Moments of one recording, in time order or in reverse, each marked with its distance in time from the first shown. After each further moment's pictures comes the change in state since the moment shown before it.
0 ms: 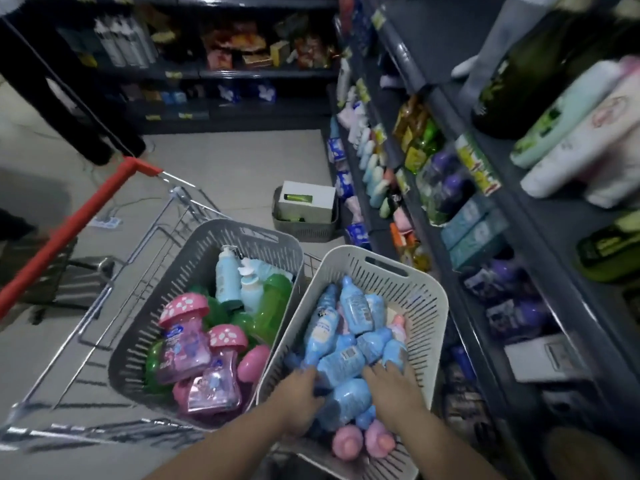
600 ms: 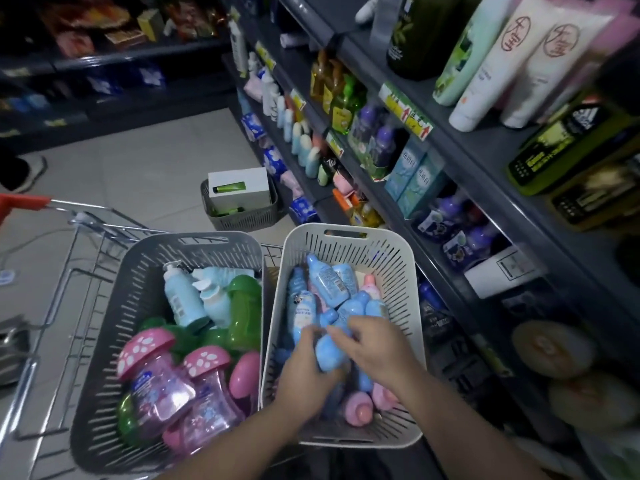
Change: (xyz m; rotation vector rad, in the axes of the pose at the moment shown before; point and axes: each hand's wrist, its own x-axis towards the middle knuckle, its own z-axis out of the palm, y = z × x) left_hand -0.008 0.015 -0.021 -0.355 0.097 0.267; right_hand -0.040 -0.047 -0.084 0.844 0.455 0.243
